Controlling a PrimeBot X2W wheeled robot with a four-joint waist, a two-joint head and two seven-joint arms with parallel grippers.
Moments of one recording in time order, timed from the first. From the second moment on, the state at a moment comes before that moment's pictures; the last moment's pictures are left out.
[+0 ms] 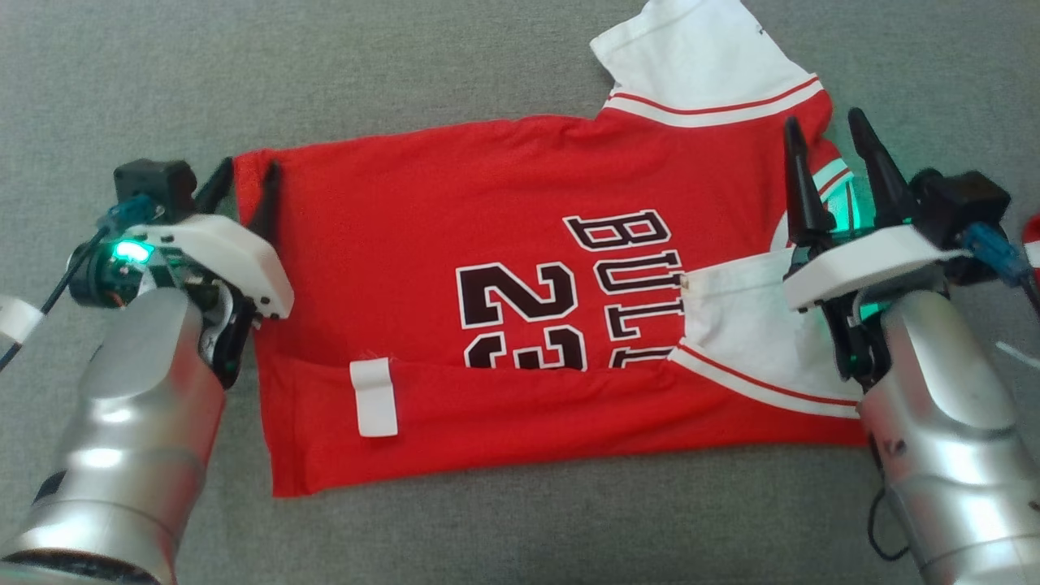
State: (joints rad) left arm -0.82 0.22 -0.40 0.99 -0.48 -0.13 -0.03; right arm -0.57 -0.14 0.15 0.63 0.27 0.13 -0.26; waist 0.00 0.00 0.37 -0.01
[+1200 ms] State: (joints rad) left arm -0.98 0.05 -0.65 1.02 -0.60 -0.13 -0.23; right arm -1.16 -0.33 0.27 1.19 0.24 0.13 0.12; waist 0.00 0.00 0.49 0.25
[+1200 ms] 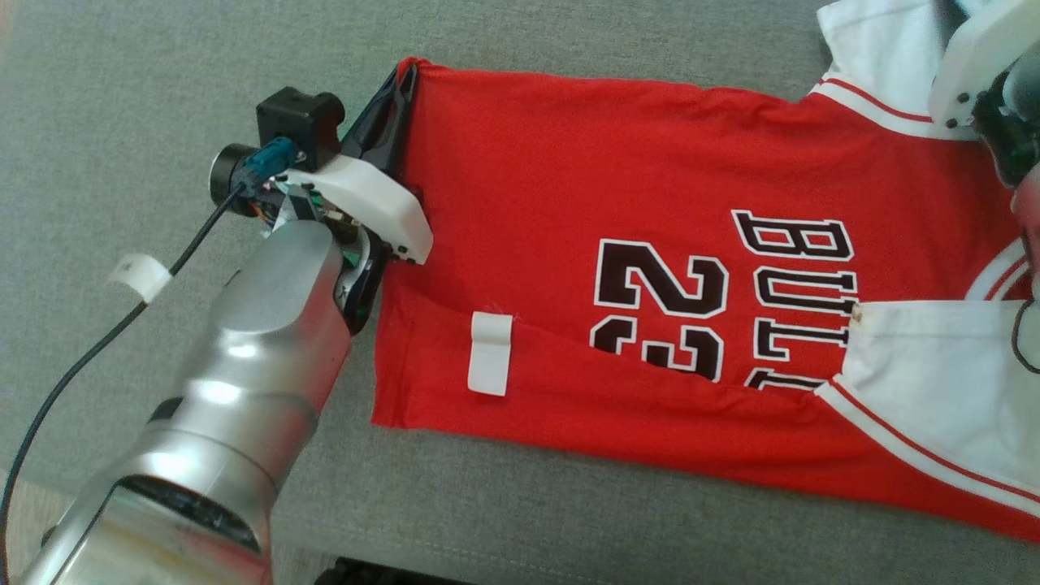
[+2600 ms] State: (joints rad) left arm -0.27 0.14 -0.16 0.66 -0.25 -0.03 -0.25; right arm -0.27 -0.14 0.15 0.60 0.56 0.13 -0.25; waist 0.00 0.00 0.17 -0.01
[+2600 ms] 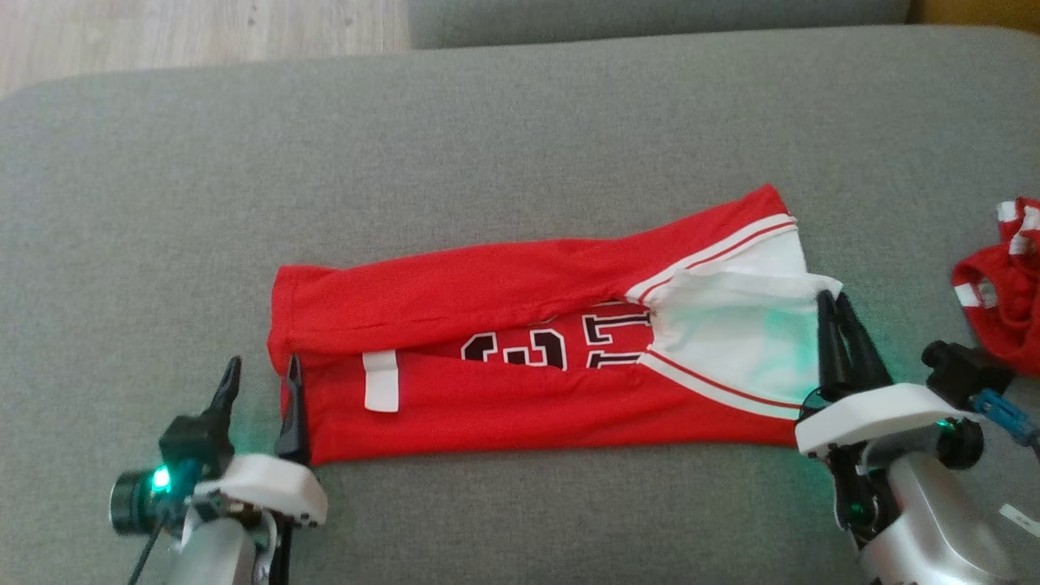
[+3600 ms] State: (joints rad) left arm 0.02 0.05 -0.09 0.37 -0.18 -0.02 -0.25; right arm -0.10 -0.05 -0.01 0.52 0.13 0.13 -0.25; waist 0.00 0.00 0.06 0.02
